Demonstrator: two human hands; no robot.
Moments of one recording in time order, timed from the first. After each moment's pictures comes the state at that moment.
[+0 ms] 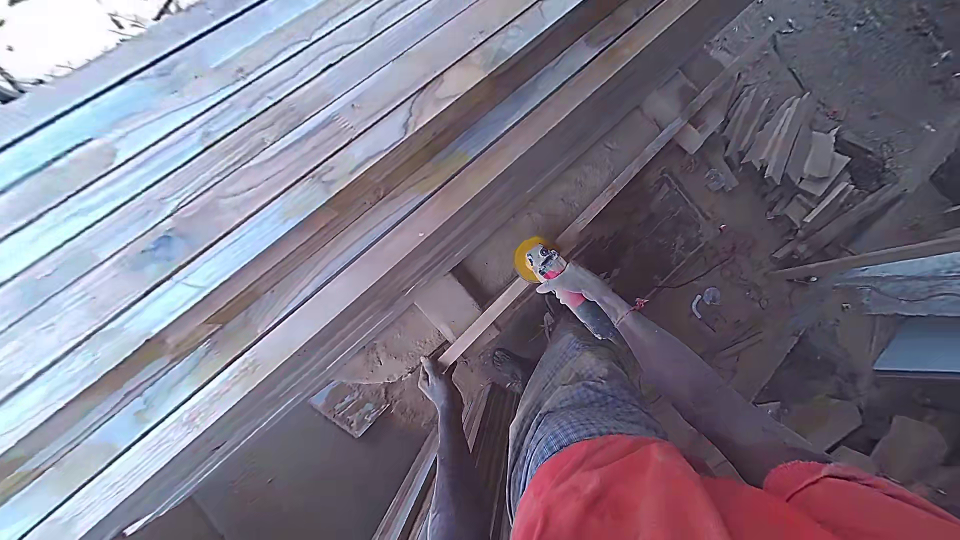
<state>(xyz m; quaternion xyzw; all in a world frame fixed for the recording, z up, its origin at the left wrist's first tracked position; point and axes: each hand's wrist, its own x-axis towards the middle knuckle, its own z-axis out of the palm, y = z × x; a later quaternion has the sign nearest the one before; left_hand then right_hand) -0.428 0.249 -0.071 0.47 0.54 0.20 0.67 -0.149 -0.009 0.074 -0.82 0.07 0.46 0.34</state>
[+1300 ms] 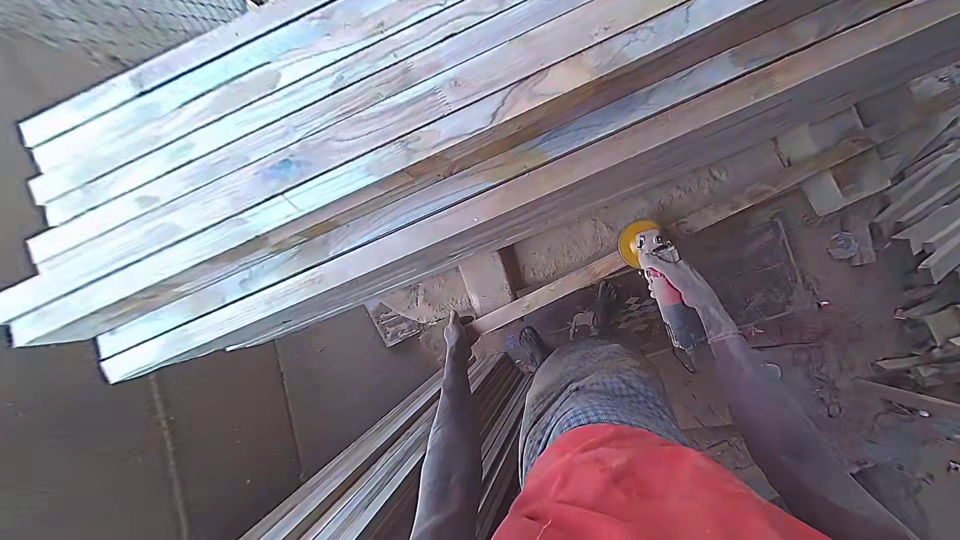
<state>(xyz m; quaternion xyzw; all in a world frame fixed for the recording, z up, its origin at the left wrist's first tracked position) -0.382 0.252 -0.051 0.39 0.72 0.04 0.57 -0.006 -0.101 0.062 -0.82 0.08 0.44 0.36</state>
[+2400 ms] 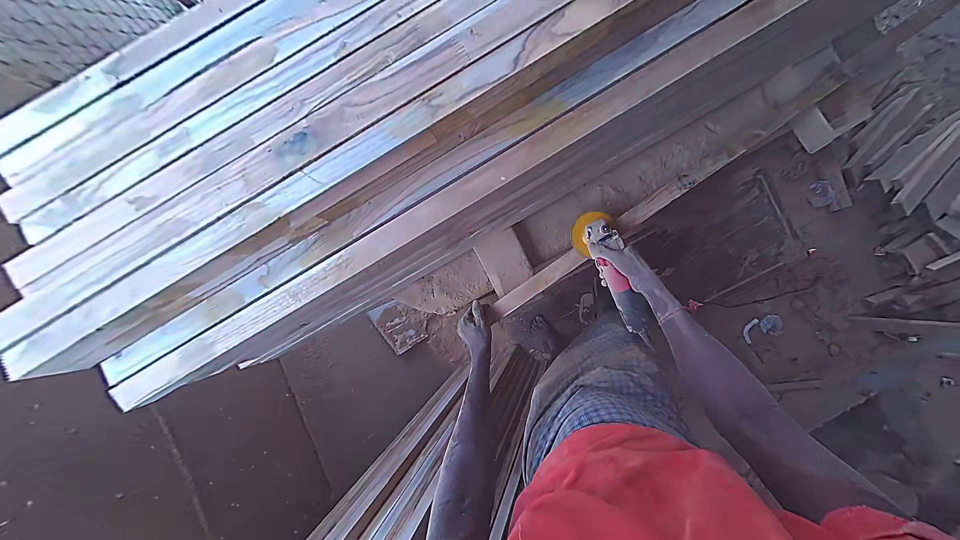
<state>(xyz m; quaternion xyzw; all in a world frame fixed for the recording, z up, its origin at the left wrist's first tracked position) -0.440 0.258 -0.049 0.74 0.53 0.07 0.40 -0.168 0.003 0.067 -0.78 0.11 0.45 0.43</state>
